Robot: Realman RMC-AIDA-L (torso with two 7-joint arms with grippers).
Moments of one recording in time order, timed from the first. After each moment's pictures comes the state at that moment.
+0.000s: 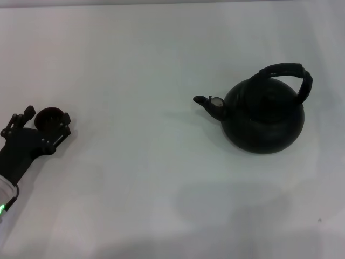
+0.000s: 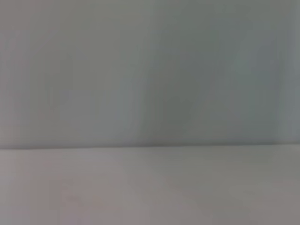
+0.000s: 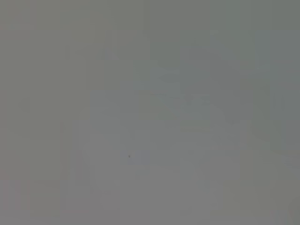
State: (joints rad) left arm -0.26 -2.08 -0.06 -0.10 -1.27 -1.19 2.81; right arm 0.52 2.01 -1.06 -0.17 -0.13 -0.95 0.35
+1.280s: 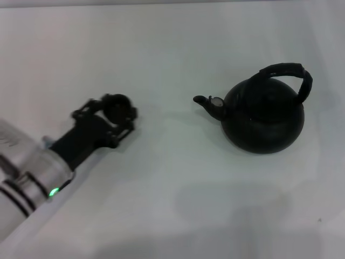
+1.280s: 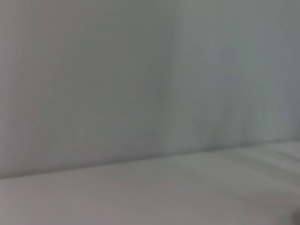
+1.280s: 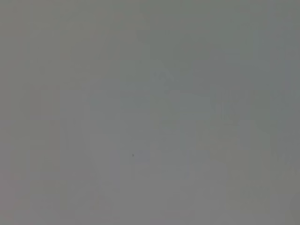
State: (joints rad) left arm -0.40 -2.08 -0.06 -0.20 -1.05 -1.15 2.82; right arm 0.52 2.01 -1.07 -0.16 -0.14 -0.96 0.35
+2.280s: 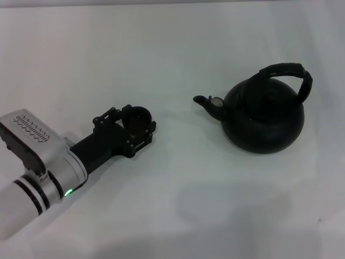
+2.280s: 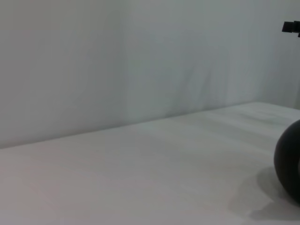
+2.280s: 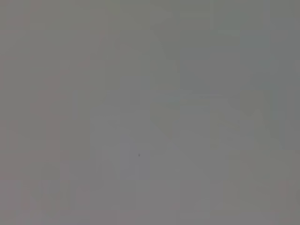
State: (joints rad) left arm -0.44 -2.08 -0.06 -0.23 -0.97 -1.04 2.82; right arm 0.52 2.02 -1.07 -0.16 -0.14 -0.96 0.36
